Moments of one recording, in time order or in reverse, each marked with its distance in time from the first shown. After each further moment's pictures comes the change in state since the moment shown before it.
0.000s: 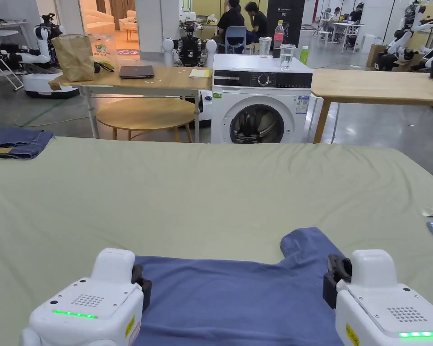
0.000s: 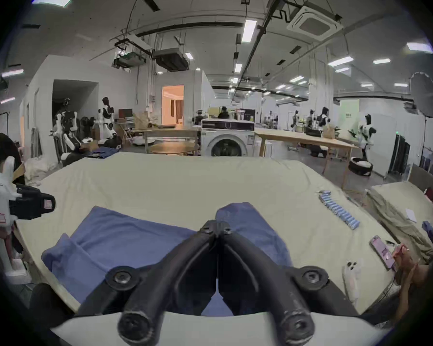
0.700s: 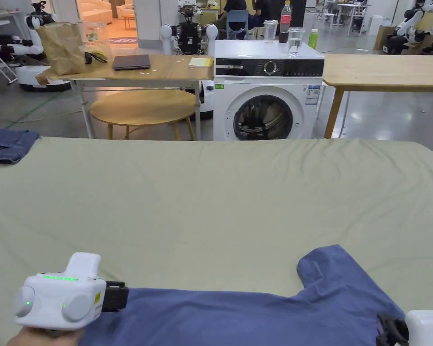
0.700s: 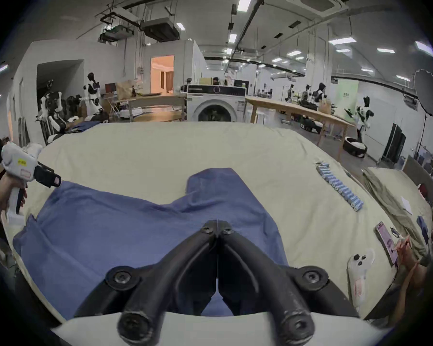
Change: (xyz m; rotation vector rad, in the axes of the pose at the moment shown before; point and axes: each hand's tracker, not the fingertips) left arm -0.112 0.026 -0.240 -0.376 0.190 -0.035; right arm 0.061 -0.030 -0.098 -0.203 -0.083 0.000
